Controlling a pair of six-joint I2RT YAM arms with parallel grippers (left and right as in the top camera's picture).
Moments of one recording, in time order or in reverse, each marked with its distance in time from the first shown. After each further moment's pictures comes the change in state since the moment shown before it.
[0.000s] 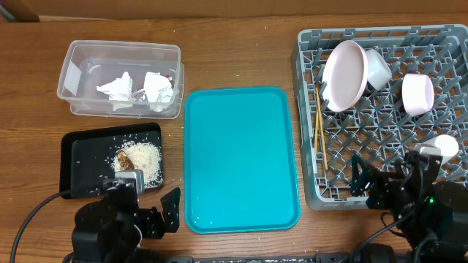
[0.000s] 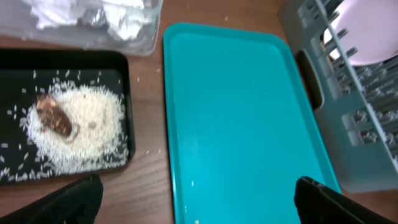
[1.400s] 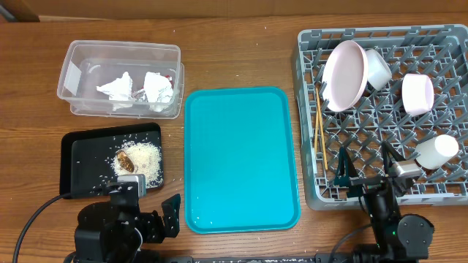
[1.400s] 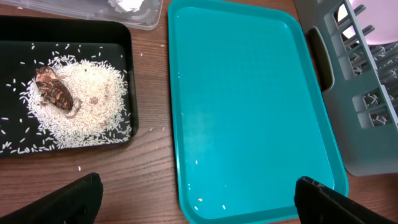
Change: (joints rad) left arm 0.000 0.000 -0.002 -0.060 0.000 0.000; right arm 0.119 -0.446 -0.687 0.871 0.074 0.000
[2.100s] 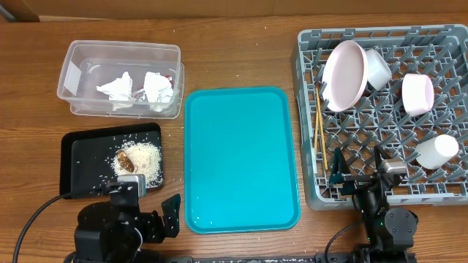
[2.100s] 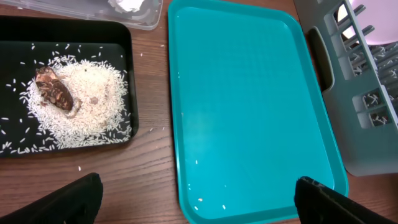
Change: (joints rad) left arm 0.000 0.000 0.000 0.000 0.000 0.000; right arm 0.001 -0.002 -0.155 0.060 0.050 -0.001
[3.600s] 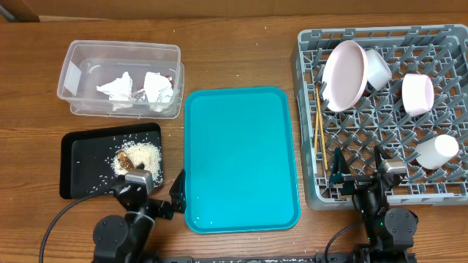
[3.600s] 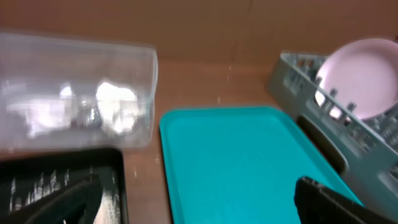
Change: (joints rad) left arm 0.008 -0.330 -0.489 0.671 -0.008 0.095; right arm 0.000 0.000 0.000 0.000 0.000 0.000
